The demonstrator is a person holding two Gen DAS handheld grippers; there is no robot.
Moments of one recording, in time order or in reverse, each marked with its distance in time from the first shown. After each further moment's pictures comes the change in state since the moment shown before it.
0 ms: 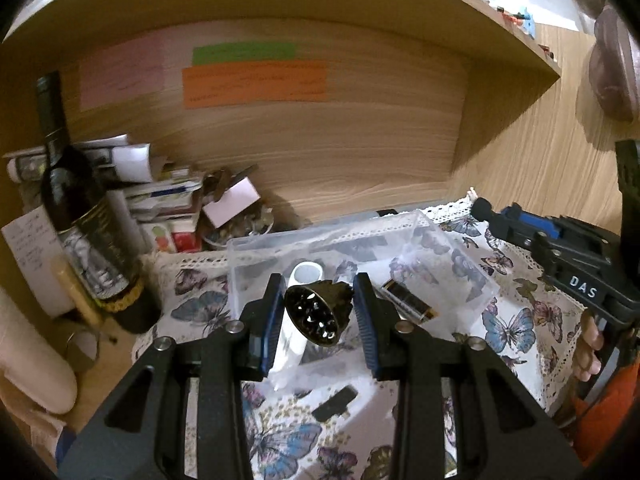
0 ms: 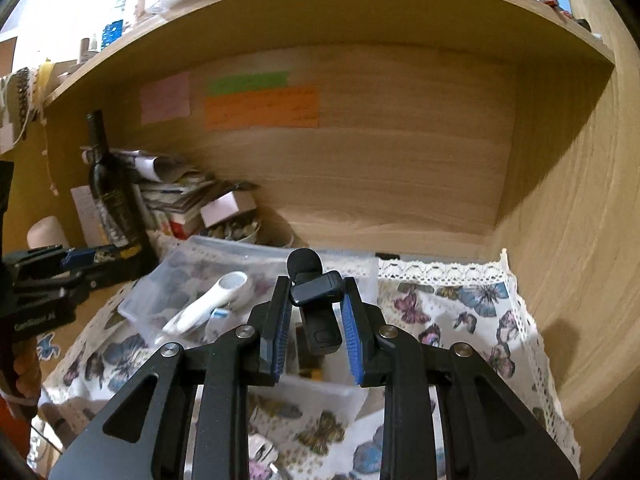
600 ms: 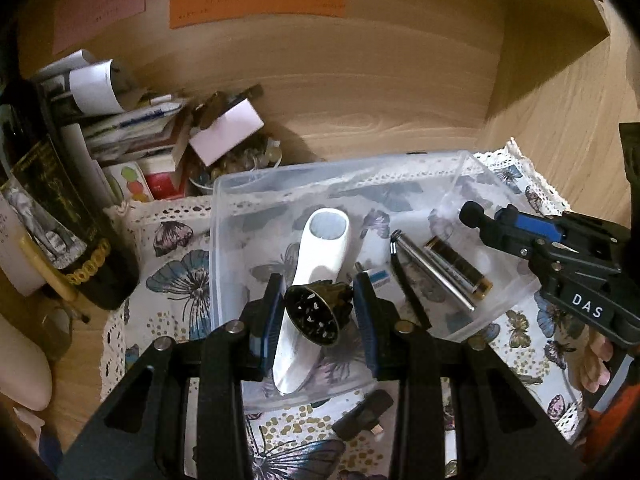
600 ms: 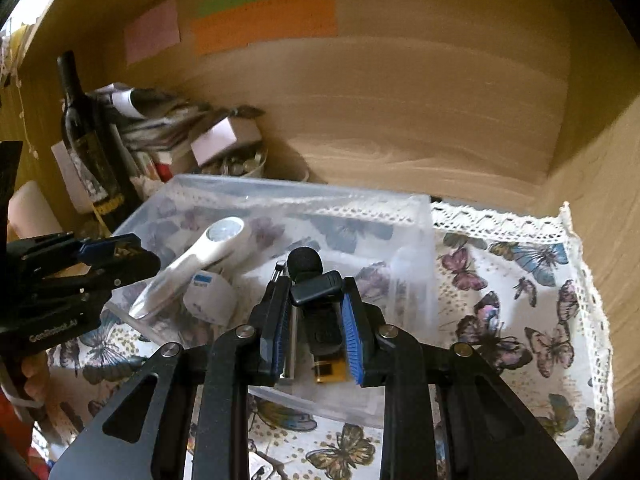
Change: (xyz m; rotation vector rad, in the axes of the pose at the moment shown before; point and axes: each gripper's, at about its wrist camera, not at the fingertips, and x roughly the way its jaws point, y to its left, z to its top) left arm 0.075 0.014 -0.023 -0.021 0.186 0.043; right arm 0.081 0.005 -0.026 0.007 0.215 0.068
